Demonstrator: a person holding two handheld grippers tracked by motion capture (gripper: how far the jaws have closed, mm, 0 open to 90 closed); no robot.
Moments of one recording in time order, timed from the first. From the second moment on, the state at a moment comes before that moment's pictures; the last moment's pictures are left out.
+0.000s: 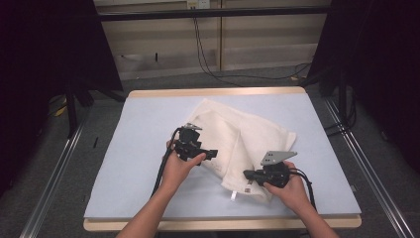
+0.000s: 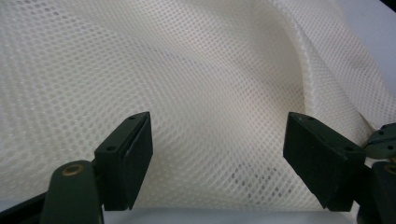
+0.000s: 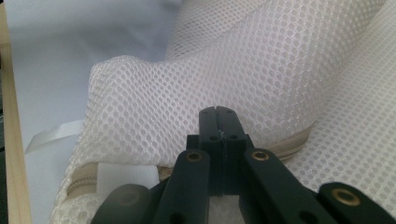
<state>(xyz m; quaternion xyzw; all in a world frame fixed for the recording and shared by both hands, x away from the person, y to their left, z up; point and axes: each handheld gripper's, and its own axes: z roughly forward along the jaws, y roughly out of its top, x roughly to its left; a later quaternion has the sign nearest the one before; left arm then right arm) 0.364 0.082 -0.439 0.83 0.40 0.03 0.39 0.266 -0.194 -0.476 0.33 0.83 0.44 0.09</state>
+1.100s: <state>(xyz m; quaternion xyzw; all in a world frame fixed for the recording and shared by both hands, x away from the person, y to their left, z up) 0.356 0.026 -0.445 0.86 0.33 -0.02 0.39 0.268 -0.193 -0.477 0.32 0.84 0.44 0.08</state>
